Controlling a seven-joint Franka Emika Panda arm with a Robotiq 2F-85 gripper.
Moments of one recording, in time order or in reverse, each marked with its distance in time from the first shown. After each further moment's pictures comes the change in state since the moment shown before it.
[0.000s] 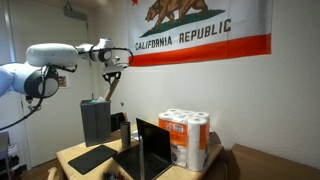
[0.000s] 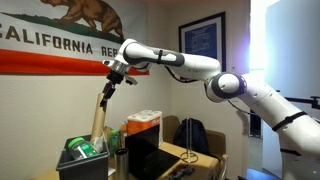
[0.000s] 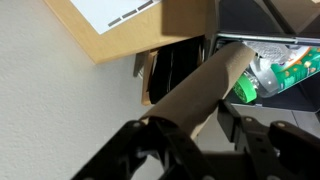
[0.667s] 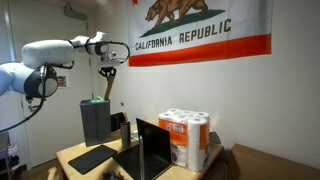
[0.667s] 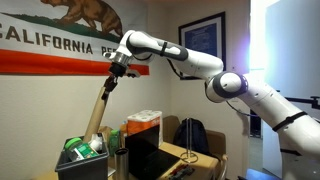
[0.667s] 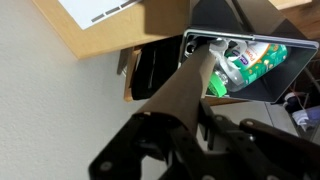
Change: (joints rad) arm 0.020 -0.003 0.036 0.108 -0.001 -0.161 -0.017
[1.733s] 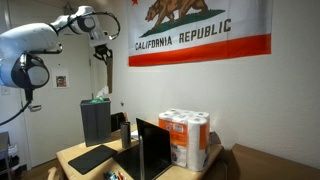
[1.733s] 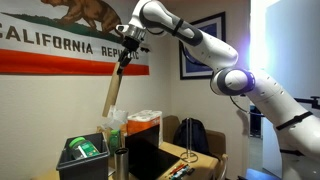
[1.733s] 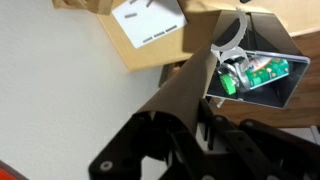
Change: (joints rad) arm 0.131 -0.107 -0.272 0.191 -0.046 -0.189 0.012
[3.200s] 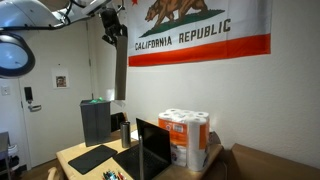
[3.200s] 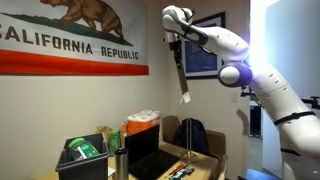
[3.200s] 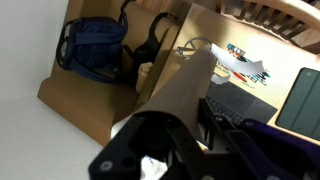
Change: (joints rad) arm -0.219 -0.154 -0.306 -0.005 -0.301 -0.572 0.114
